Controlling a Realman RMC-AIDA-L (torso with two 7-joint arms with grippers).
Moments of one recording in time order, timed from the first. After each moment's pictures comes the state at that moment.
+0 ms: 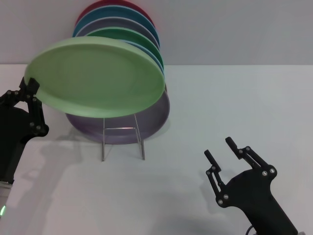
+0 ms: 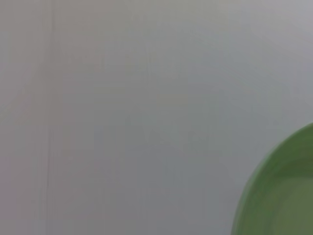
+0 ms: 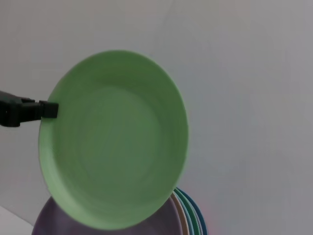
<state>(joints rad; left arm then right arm) -0.32 -2.07 -0.47 -0.27 2.14 1.64 0.02 0.16 2.09 0.06 0.64 -1.97 -1.51 -0.70</state>
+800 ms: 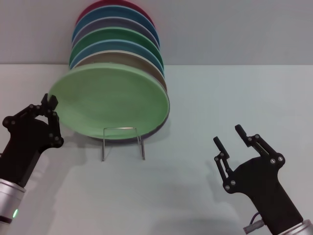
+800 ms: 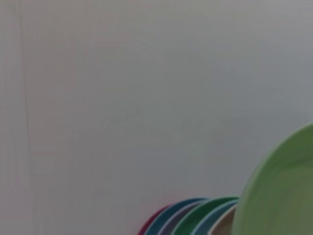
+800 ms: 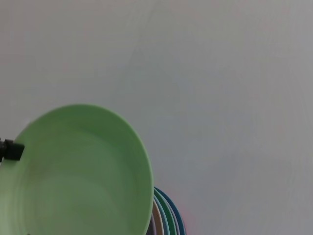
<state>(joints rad) -0.33 -2.08 -0.46 -0.25 2.15 1.47 0.06 0.17 2.08 0.11 0.63 -1.97 -1.50 -0.70</state>
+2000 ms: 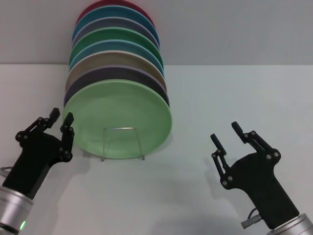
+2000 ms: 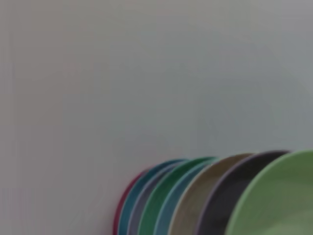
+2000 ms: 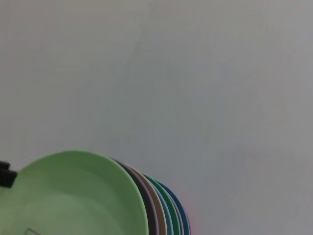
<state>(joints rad) -0.29 -2.08 -0.42 -0.28 2.15 1.41 0.05 0.20 2.08 0.13 0.62 -1.97 -1.47 -0.69</state>
